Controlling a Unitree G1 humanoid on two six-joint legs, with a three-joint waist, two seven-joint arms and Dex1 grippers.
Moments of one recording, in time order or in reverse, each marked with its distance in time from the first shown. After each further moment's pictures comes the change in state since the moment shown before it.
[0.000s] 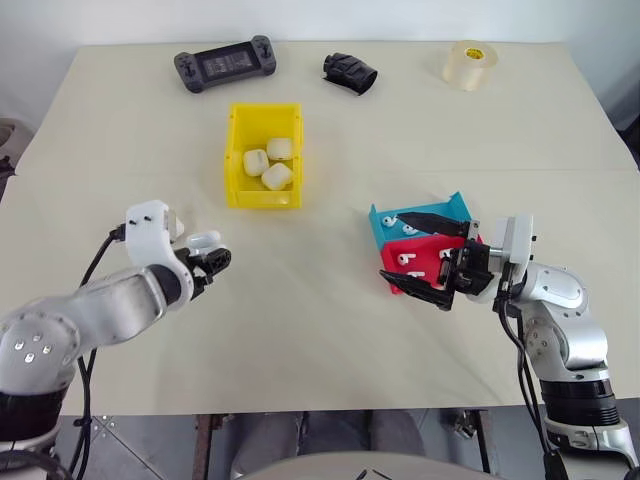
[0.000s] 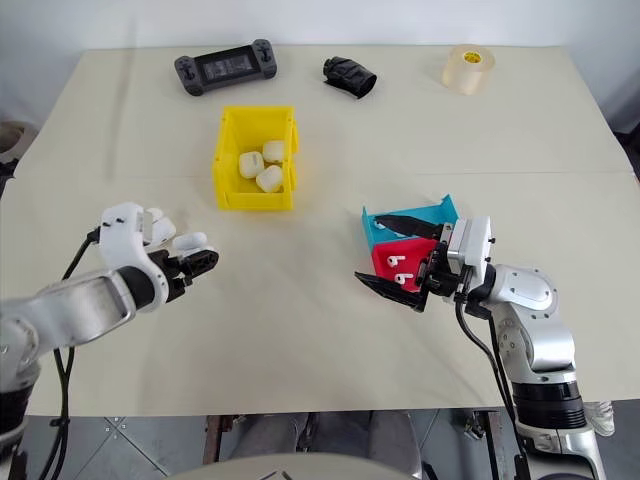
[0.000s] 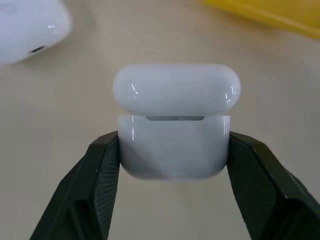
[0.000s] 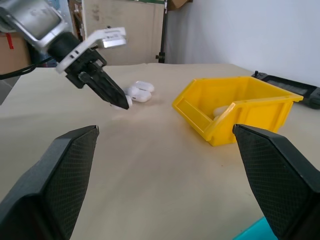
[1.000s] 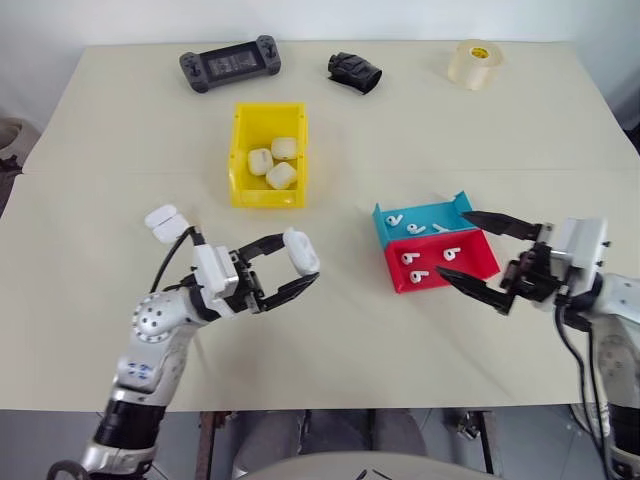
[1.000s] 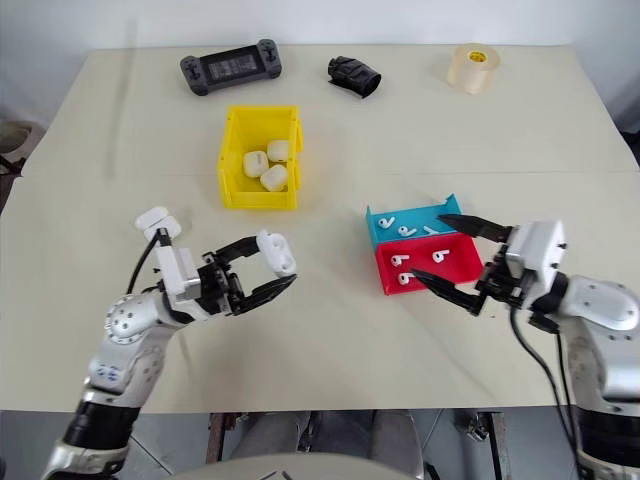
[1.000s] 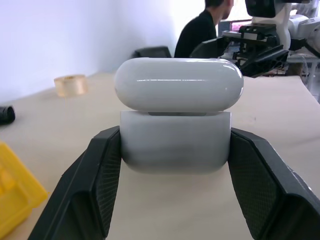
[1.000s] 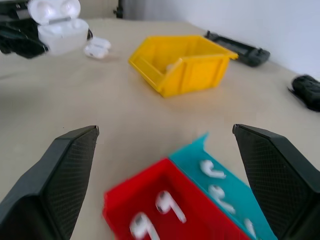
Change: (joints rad) left arm -0.007 -0.505 -0.267 0.343 1.314 -1.071 -1.668; right arm 0.212 -0.225 -0.269 -0.078 0.020 0.048 -0.040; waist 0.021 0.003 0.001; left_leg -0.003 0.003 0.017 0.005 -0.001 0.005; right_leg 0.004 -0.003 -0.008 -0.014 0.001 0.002
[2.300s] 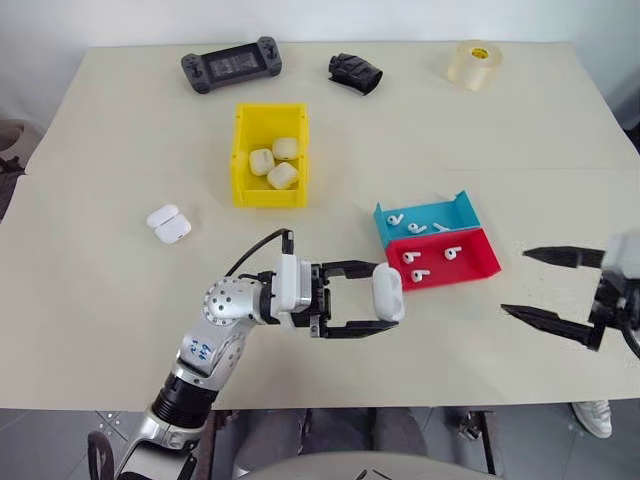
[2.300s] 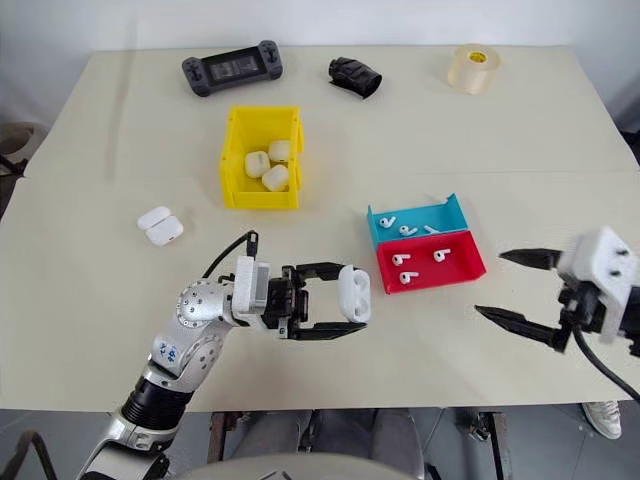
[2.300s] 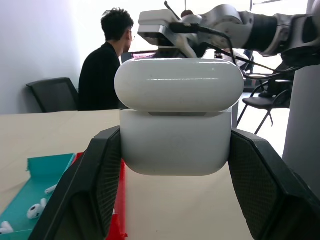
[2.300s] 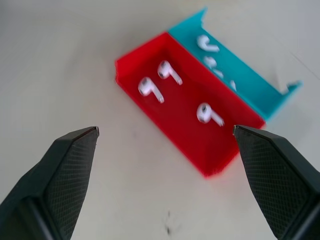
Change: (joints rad) left arm -0.136 -0.116 -0.206 -0.084 -0.009 0.186 -0.162; right arm 0.140 -0.386 -0.177 -0.173 0.032 0.434 0.022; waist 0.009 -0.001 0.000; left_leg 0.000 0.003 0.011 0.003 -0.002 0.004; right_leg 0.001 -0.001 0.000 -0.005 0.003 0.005
